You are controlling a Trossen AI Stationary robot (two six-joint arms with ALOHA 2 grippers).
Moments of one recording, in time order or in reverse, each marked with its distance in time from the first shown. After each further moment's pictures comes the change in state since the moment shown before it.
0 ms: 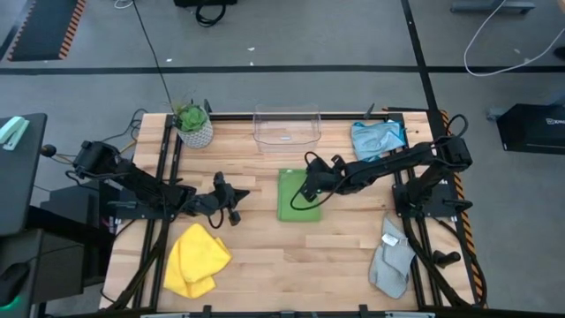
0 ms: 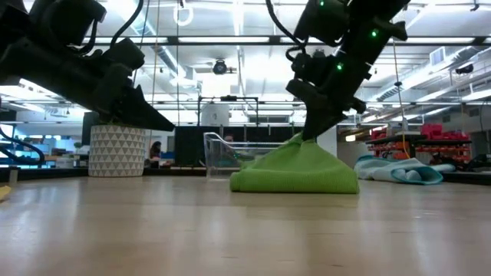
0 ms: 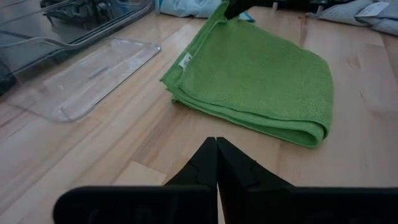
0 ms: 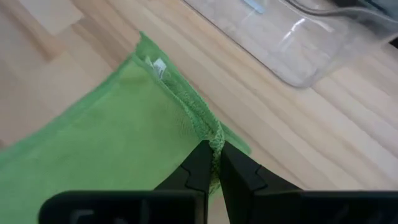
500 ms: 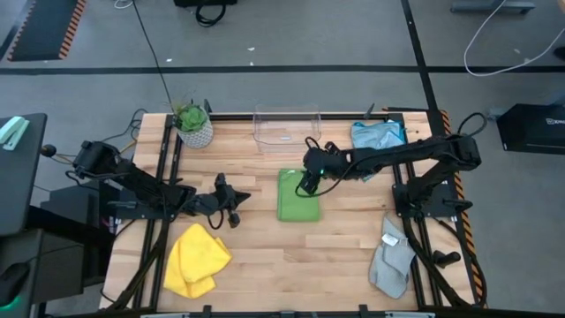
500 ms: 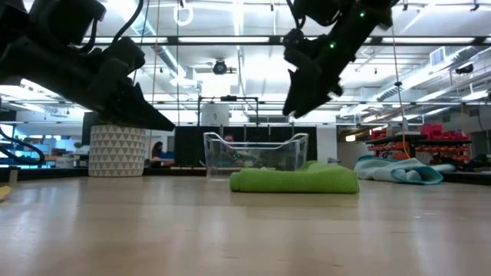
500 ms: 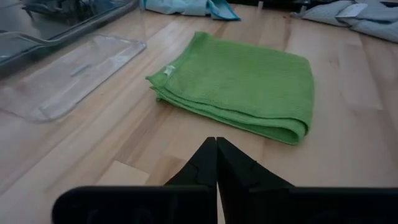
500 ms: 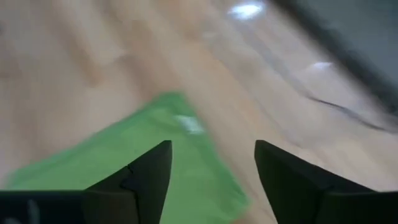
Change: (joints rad) left arm 0.000 0.000 0.000 0.013 0.059 -0.008; right arm -0.111 -0.089 0.060 0.049 -0.191 -0.330
